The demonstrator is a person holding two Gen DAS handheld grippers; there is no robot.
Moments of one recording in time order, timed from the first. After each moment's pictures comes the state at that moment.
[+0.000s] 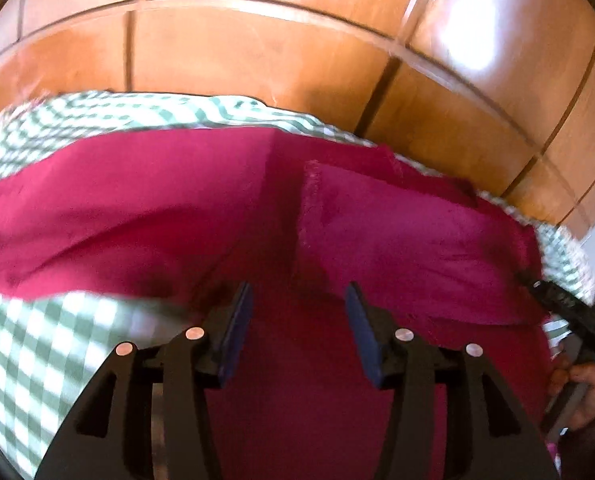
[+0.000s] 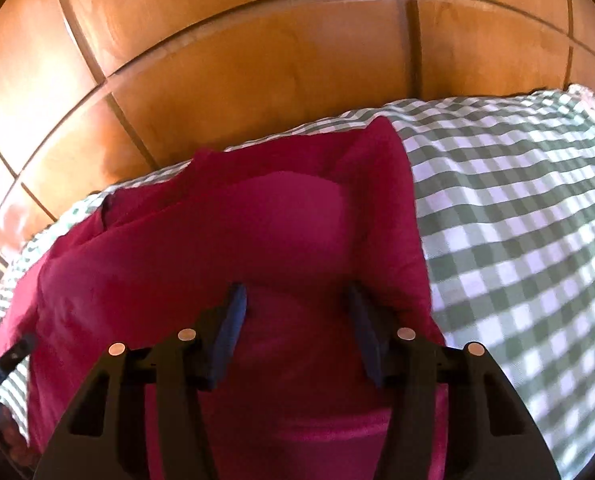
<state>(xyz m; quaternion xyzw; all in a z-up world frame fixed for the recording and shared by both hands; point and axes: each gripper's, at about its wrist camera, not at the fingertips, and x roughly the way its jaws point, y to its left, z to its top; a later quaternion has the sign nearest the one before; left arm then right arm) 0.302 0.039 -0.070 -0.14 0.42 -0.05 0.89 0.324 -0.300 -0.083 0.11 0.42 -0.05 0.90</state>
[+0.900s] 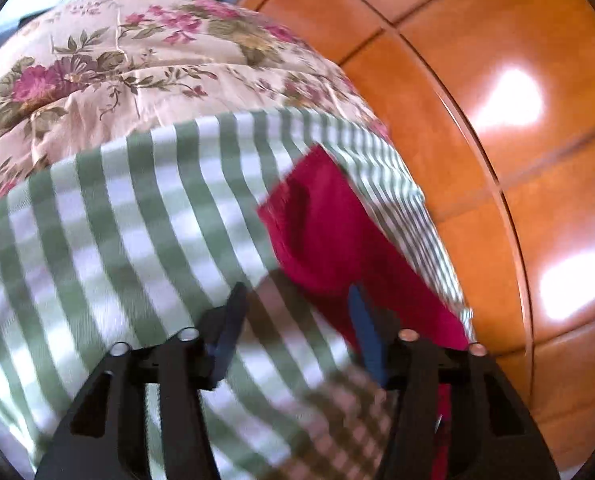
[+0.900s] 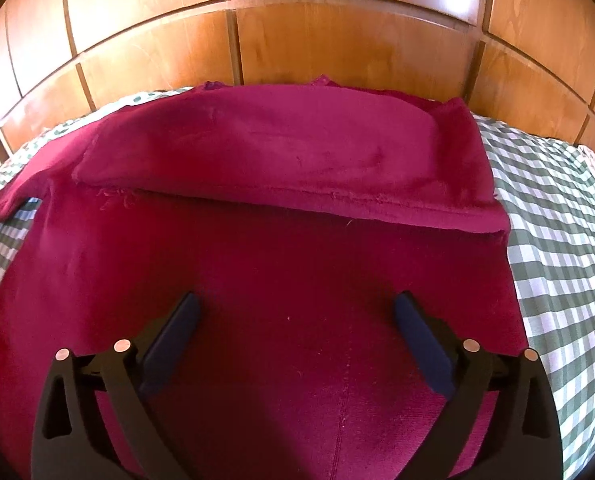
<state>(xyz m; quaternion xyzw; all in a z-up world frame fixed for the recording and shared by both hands) 0.175 0.400 -0.108 -0.47 0.32 0.21 0.79 0.233 -0.200 -0.108 -0.02 0.43 -0.01 0.90</state>
